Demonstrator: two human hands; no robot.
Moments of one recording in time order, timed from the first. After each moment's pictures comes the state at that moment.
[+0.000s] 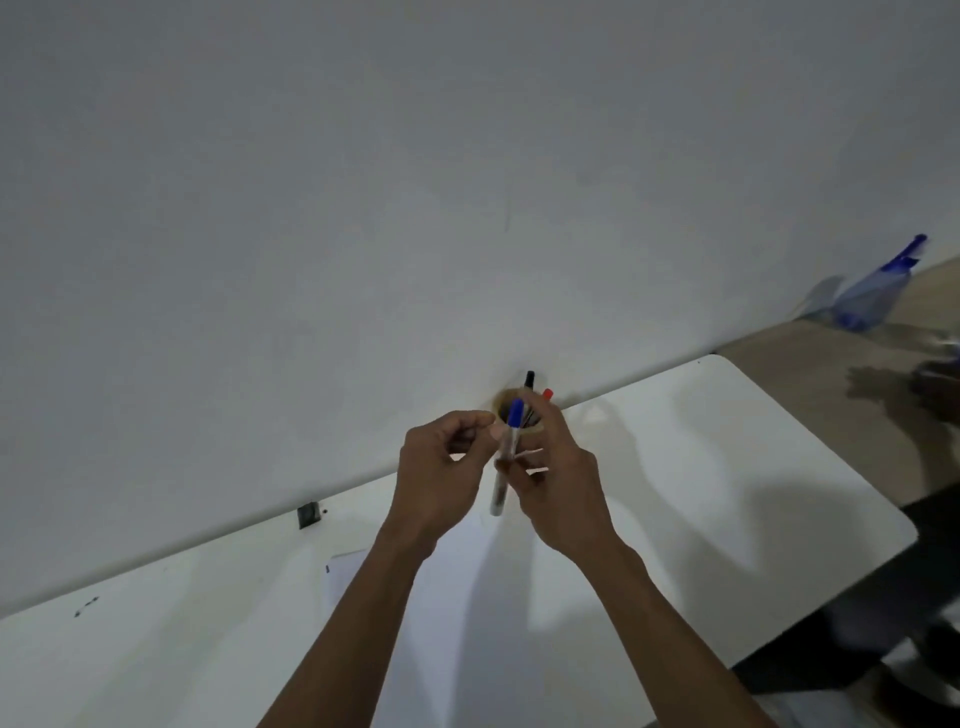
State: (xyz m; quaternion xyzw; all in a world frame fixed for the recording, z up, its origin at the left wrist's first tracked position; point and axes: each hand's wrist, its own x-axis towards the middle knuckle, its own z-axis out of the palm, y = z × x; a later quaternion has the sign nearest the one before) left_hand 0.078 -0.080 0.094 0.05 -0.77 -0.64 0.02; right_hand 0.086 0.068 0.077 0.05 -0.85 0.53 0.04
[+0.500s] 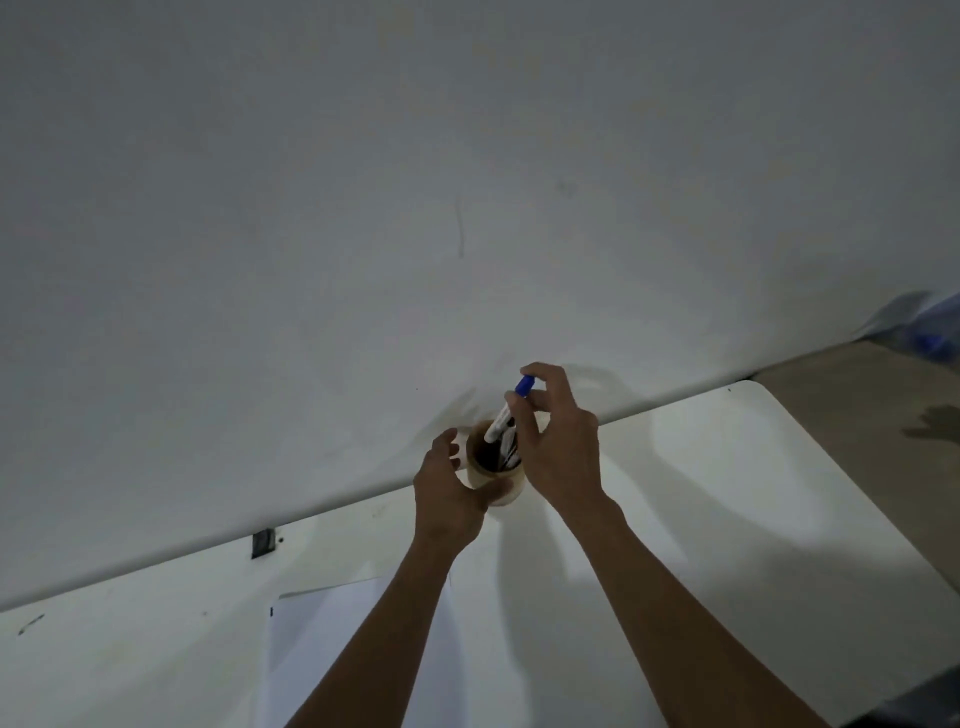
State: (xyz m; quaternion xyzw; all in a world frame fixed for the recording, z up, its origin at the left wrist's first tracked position) left_hand -0.009 -0.019 0.004 0.19 -0.82 -0.54 -0.02; right_hand -0.047 0.105 0.054 0.04 -0.86 0.49 0.12
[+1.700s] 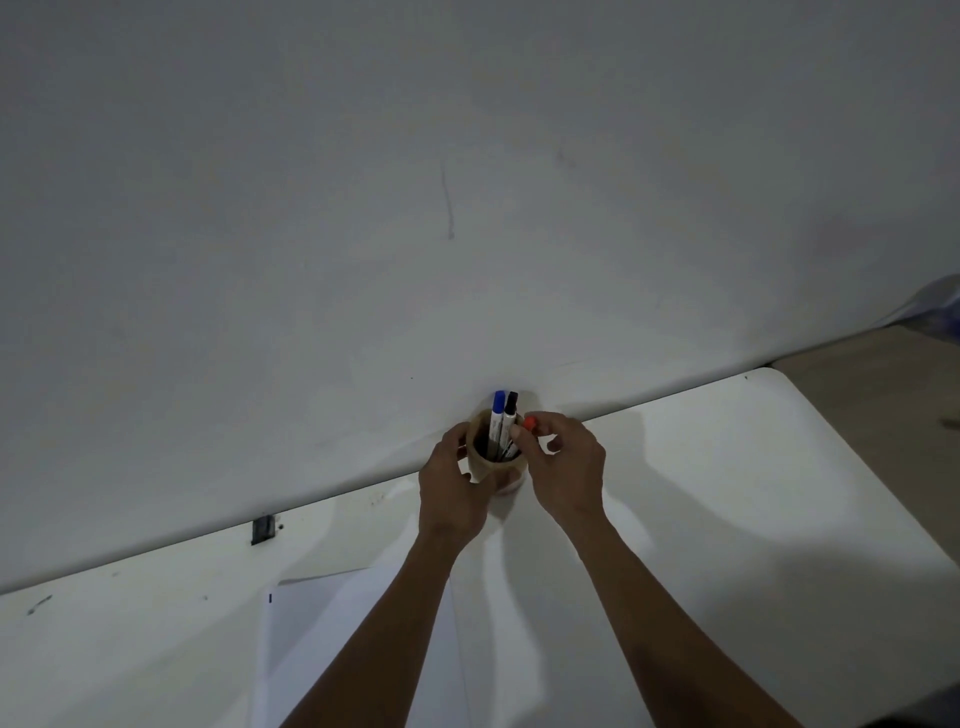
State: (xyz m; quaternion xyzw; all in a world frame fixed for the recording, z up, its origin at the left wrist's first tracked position) left_hand -0.011 -0.014 -0.019 0.14 -0.81 -0.57 0.04; right_hand -0.047 0.119 -0.021 -0.05 -0.85 0.53 0.08
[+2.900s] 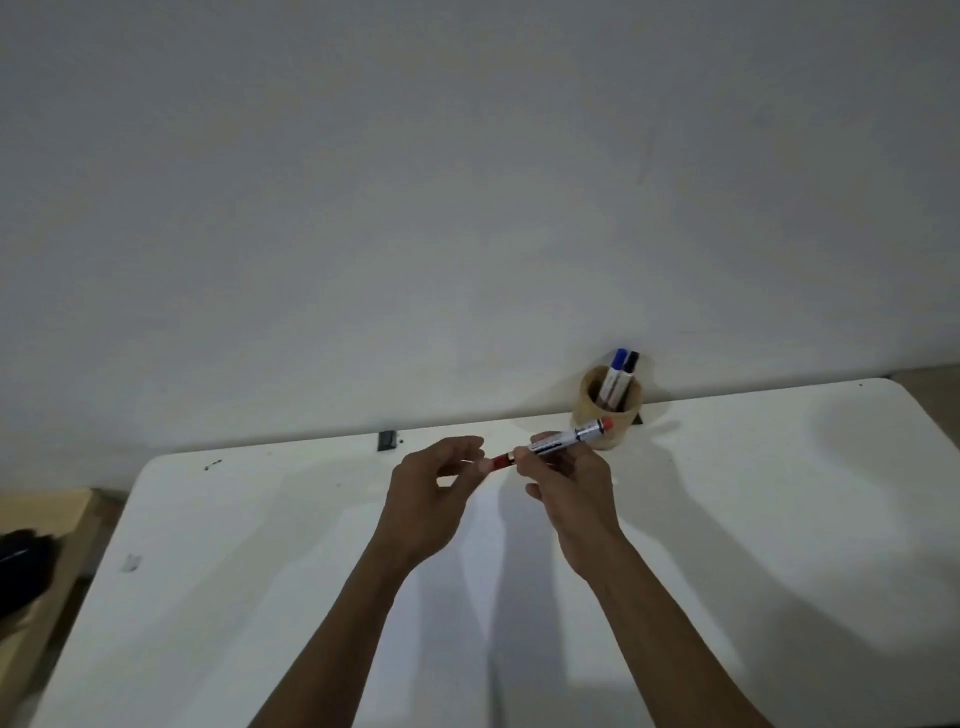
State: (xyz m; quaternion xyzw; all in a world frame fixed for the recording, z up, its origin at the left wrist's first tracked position) left_hand 0.137 -0.137 0.037 0.17 -0.84 -0.51 0.05; right_hand 0.084 0.020 0.039 -0.13 -0.64 0.73 -0.19
